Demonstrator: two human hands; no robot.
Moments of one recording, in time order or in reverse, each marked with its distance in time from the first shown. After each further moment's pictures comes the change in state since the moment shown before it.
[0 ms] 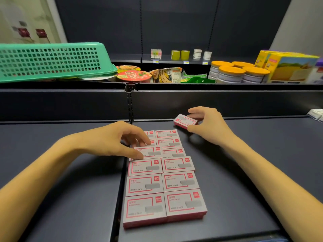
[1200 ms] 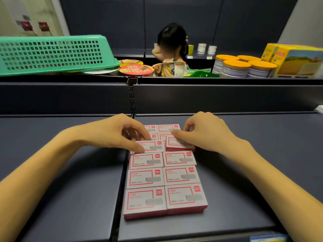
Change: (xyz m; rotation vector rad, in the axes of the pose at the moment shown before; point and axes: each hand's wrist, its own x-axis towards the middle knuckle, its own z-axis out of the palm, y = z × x) left_hand 0.000 0.000 0.000 -0.043 -0.009 0.023; right_hand -0.028 -0.034 0.010 -0.481 -0.178 -0.088
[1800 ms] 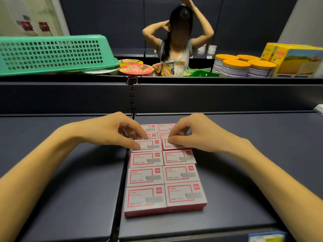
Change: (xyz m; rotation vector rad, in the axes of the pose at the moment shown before) left_hand -0.003 -0.005 -0.008 0.040 -0.031 0.000; right_hand -0.009 -0.006 -0.006 0.348 -0.179 -0.238
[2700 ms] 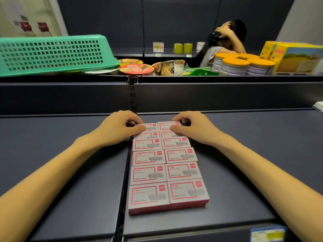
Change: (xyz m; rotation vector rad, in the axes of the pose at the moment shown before) left_hand 0.030 -0.032 0.020 0.197 0.447 -0.140; right_hand 0.030 0.028 0.017 0.068 0.209 0.111
